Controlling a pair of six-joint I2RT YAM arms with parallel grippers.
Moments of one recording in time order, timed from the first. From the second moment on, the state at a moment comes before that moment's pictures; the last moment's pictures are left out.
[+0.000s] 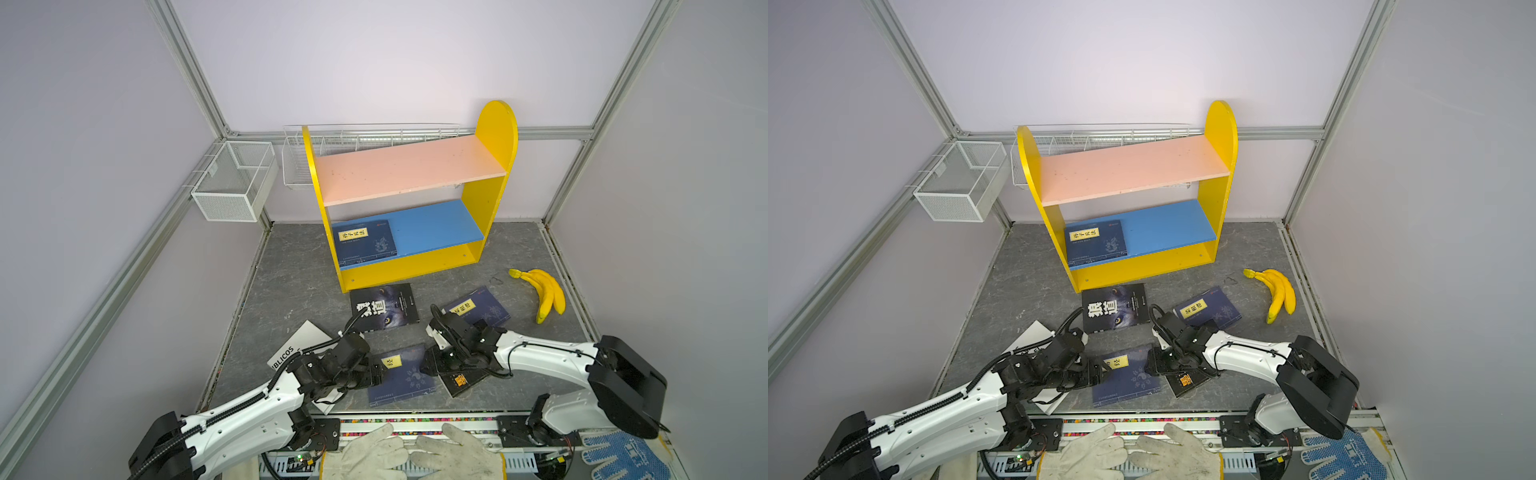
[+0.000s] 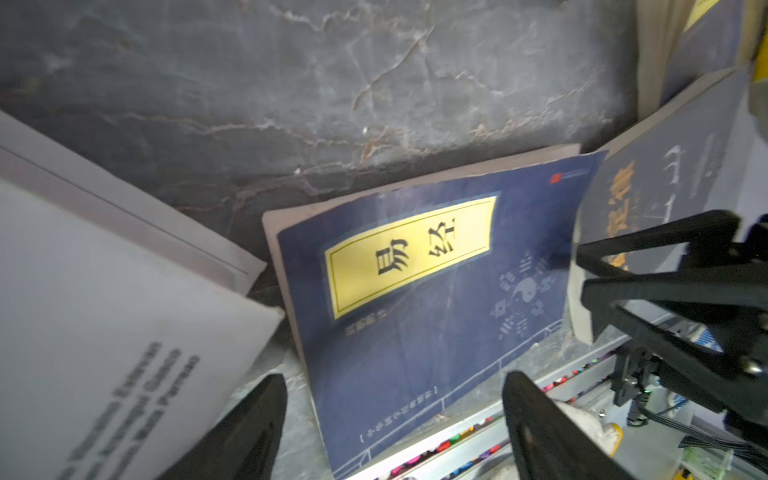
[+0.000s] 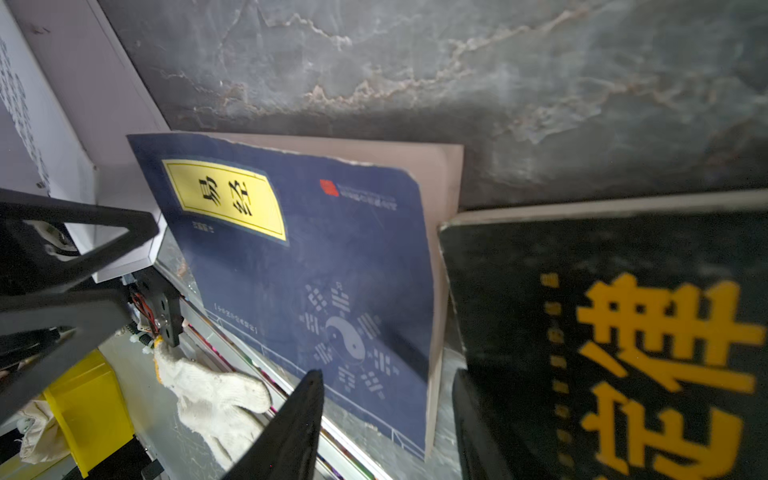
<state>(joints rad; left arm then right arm) -0.94 0.89 0.42 -0.55 0.10 -1.01 0.93 1.43 0.68 -0.35 -0.31 0.78</state>
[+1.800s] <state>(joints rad) -0.76 0.89 0.76 -0.36 -0.02 -0.82 0.54 1.50 0.82 -0.13 -0.80 0.60</state>
